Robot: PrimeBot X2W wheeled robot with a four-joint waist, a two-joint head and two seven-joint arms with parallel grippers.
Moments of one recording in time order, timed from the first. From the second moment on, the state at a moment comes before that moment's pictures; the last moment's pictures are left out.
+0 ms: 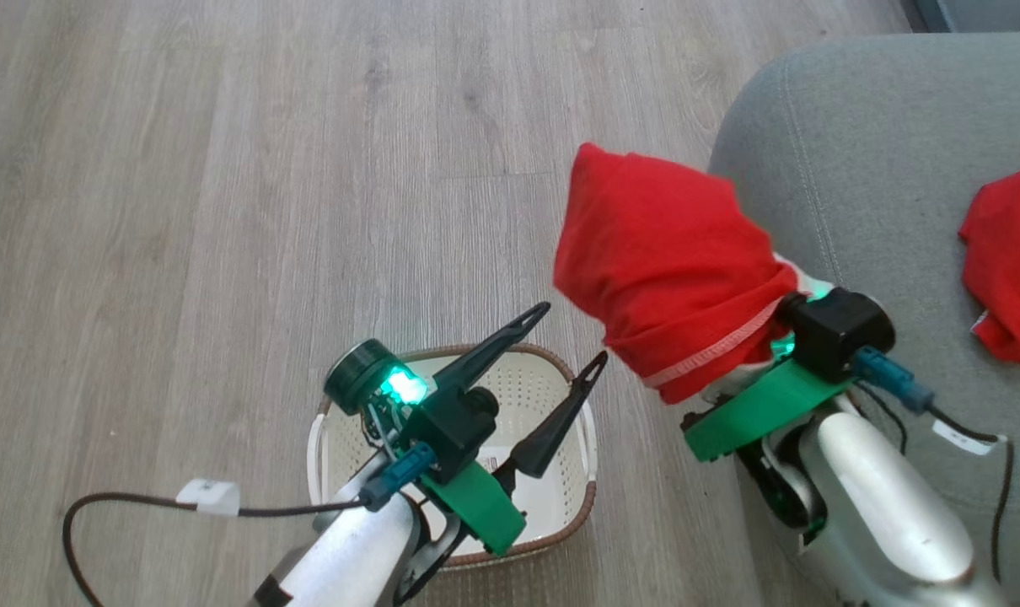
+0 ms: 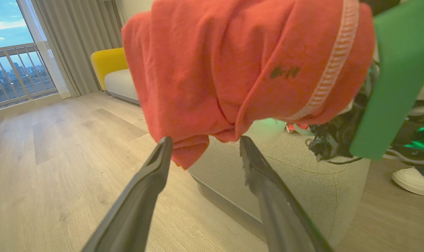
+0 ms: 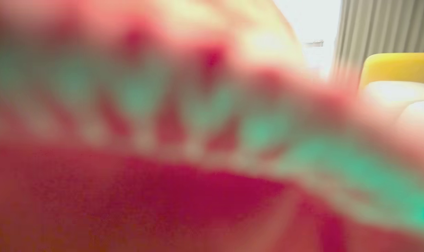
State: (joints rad) left arm -0.30 0.09 -0.61 0.14 -0.12 -0.13 -0.26; right arm -0.34 -0.19 0.43 0.21 0.37 0.13 -0.26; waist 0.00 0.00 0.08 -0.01
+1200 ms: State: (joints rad) left arm -0.19 0.10 -0.62 0.20 -0.16 -0.13 -0.26; right arm -0.14 -0.21 0.13 0.17 0.44 0.13 -0.26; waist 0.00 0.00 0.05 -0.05
